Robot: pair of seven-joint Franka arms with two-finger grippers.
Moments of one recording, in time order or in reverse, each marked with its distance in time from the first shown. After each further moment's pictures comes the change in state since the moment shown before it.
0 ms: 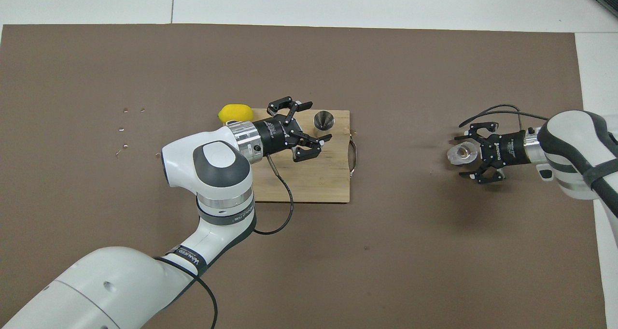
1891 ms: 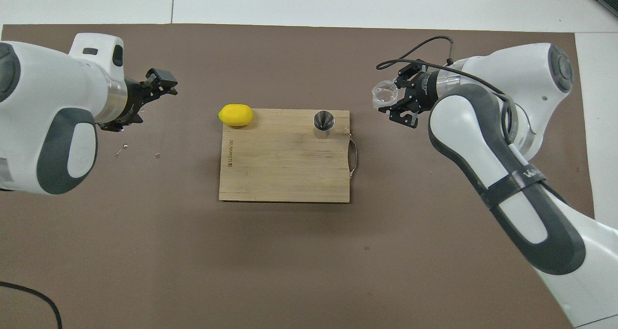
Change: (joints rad) left arm 0.379 -0.248 0.017 0.022 1.770 -0.442 0.409; right arm 0.440 -0.032 0.008 0.292 -0.211 0.206 0.894
